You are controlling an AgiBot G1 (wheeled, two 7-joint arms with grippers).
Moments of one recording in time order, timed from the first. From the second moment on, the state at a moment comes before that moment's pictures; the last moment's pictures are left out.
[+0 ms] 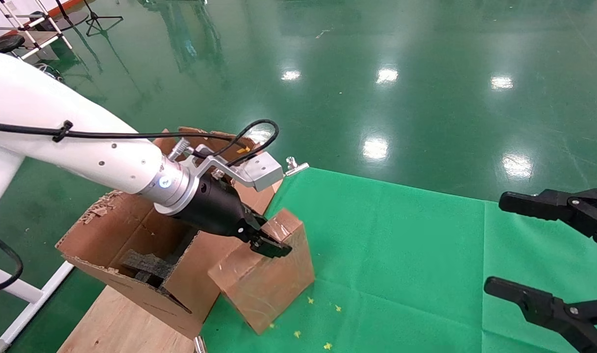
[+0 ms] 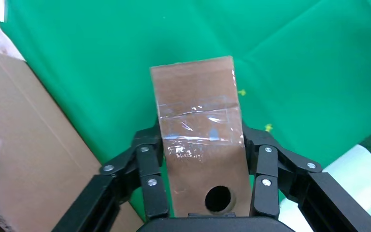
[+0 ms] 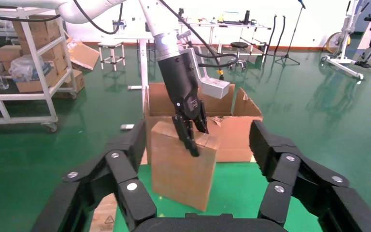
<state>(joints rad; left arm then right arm) -1.68 0.76 0.89 -1.34 1.72 1.49 -1.28 1.09 -0.58 -0.35 1.25 -0.67 -1.46 0.14</state>
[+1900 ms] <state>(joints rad) -2.05 0.75 0.86 -0.14 1.90 1.17 -0.39 1.09 -0.58 -0.35 1.25 -0.67 -1.46 0.14</state>
